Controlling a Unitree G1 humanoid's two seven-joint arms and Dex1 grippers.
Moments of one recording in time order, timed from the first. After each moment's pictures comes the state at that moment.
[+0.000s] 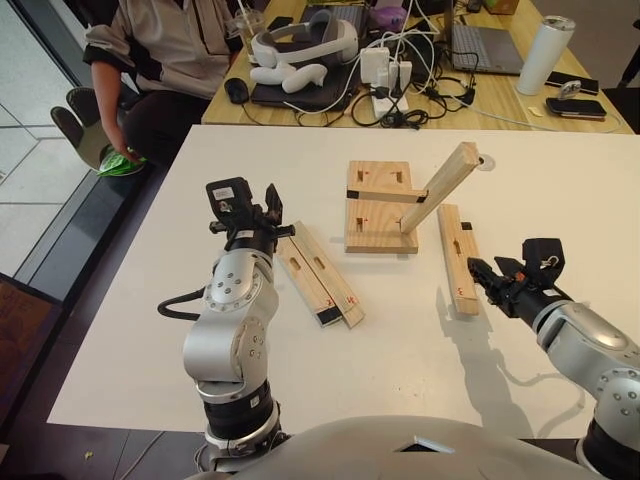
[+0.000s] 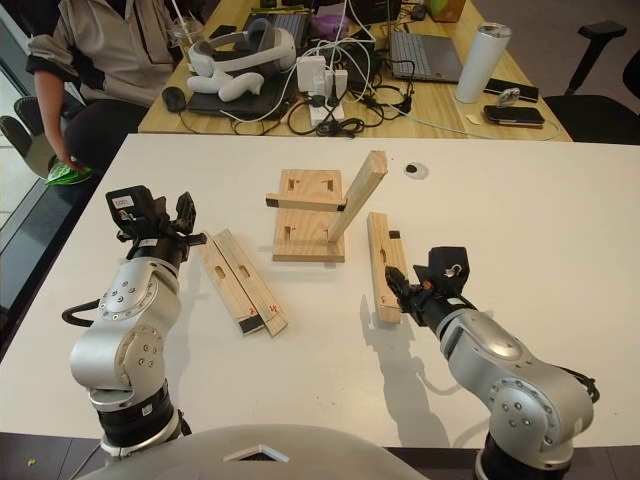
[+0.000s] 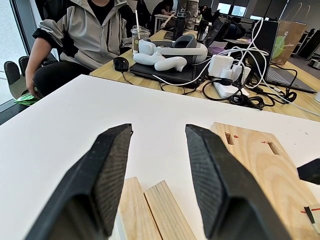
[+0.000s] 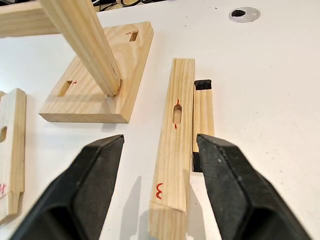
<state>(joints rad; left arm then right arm) -0.08 -0.04 0.06 -0.72 -0.12 0.92 0.18 0.13 -0.27 -0.33 -0.88 0.84 1.37 -0.19</state>
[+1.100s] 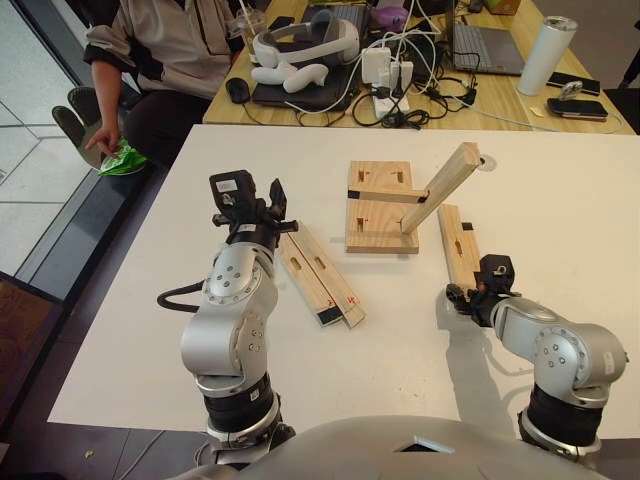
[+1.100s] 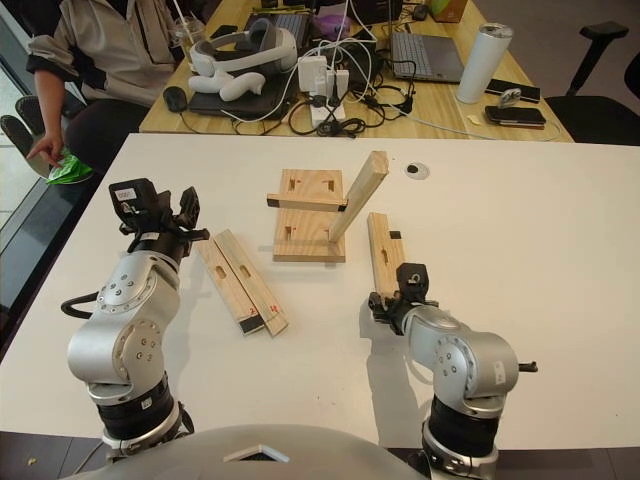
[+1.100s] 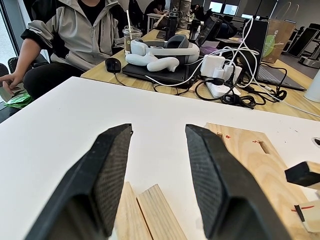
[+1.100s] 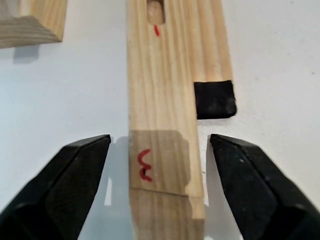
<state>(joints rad) -0.13 -0.05 0.07 -0.70 -0.11 0.96 0.15 -0.03 -0.08 -0.12 -0.60 0.37 1.54 -0.17</state>
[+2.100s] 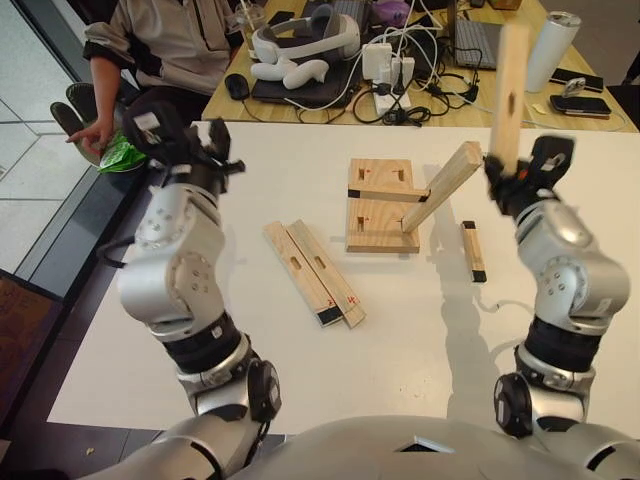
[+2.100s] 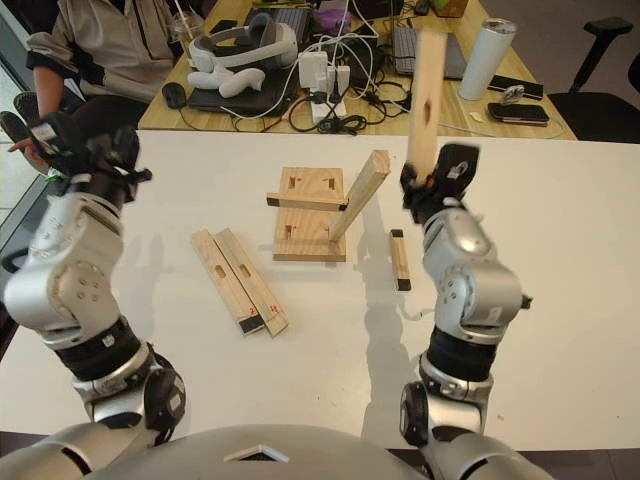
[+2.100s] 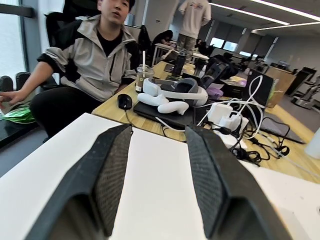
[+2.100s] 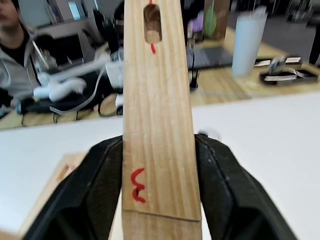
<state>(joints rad) -0.56 0.14 0.48 -0.46 -0.32 1.05 0.03 -0.46 -0.18 -0.27 -0.37 0.25 0.85 0.02</state>
